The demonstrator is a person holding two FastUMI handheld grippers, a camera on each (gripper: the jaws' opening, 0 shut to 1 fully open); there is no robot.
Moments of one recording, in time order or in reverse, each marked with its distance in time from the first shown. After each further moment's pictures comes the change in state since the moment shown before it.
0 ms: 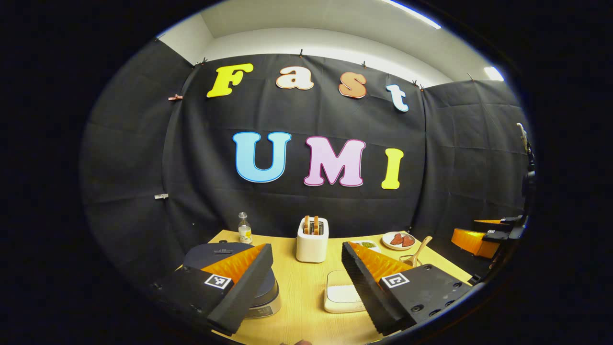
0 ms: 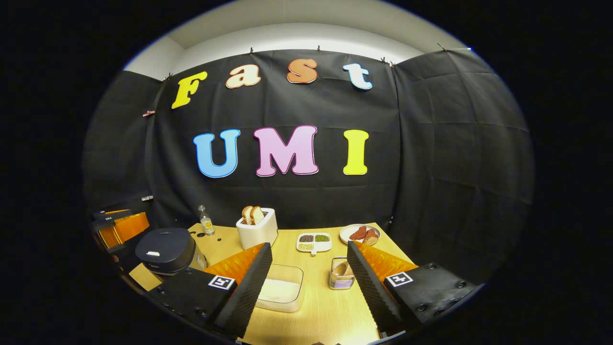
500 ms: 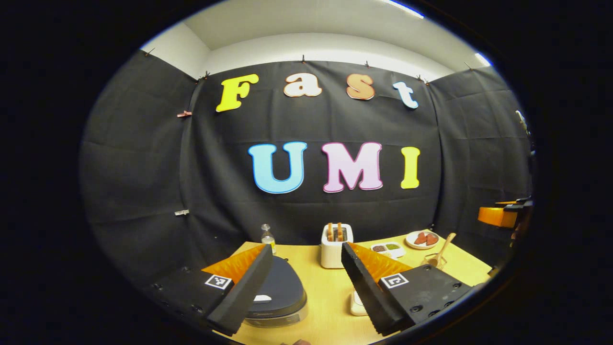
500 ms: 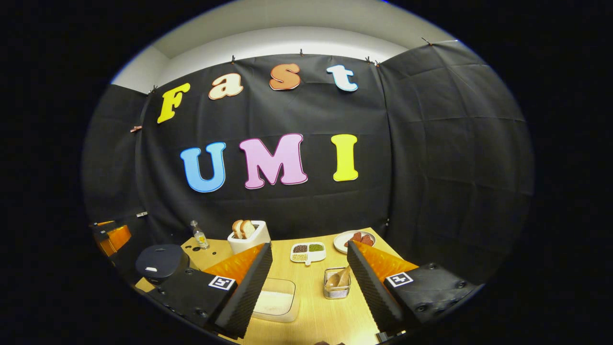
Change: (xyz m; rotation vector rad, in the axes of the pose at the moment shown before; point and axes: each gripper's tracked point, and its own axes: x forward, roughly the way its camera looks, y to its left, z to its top) left arm 0.001 0.016 0.020 0.087 -0.040 0.075; right arm 0.014 -0.033 0.020 0.083 -0.028 -0.048
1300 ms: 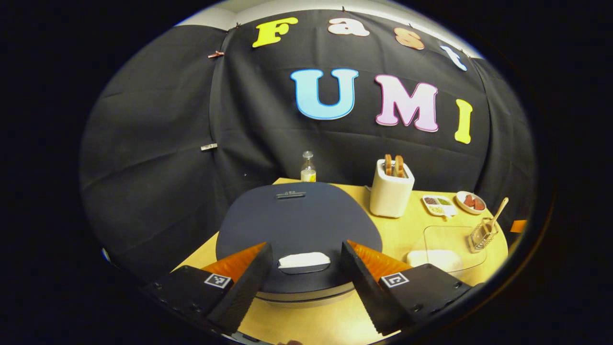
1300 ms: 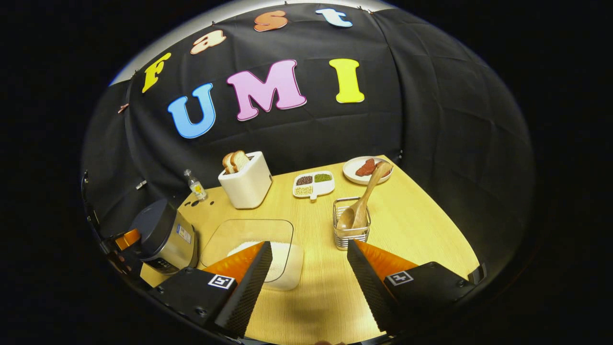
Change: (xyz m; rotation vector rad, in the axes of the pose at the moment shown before) left arm 0.053 0.112 -0.166 -0.088 0.324 0.228; right arm 0.053 -0.007 -0.148 0.081 0.363 0.058
